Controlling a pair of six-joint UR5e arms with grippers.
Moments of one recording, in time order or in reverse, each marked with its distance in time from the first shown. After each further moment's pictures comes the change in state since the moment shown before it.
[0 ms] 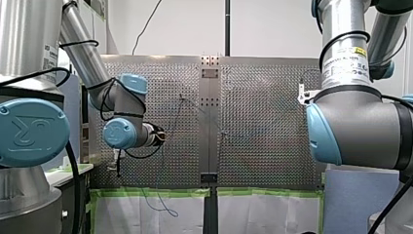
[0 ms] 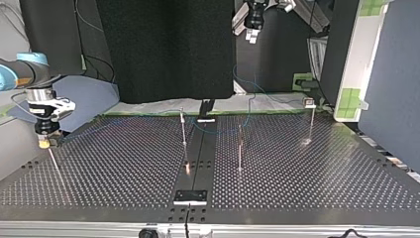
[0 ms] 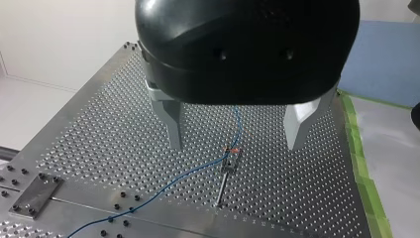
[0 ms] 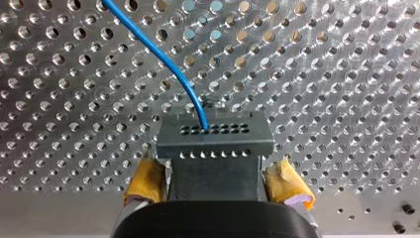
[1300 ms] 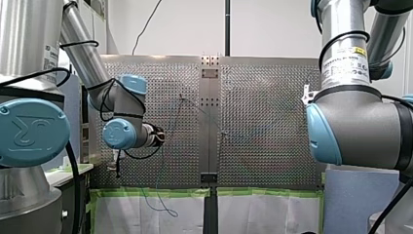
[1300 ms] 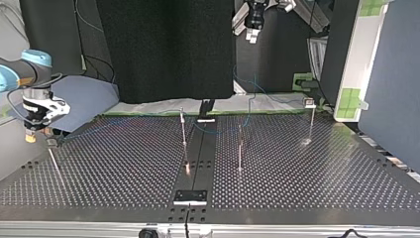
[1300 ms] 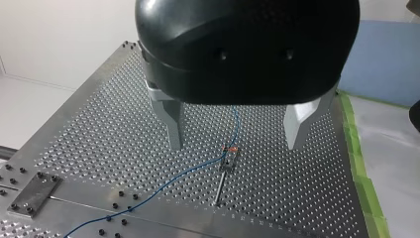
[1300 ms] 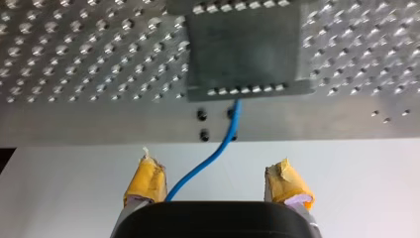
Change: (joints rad) left arm 0.001 -0.003 -0.003 0.003 0.000 0.000; right arm 0.010 0.000 0.006 0.051 0.265 0.040
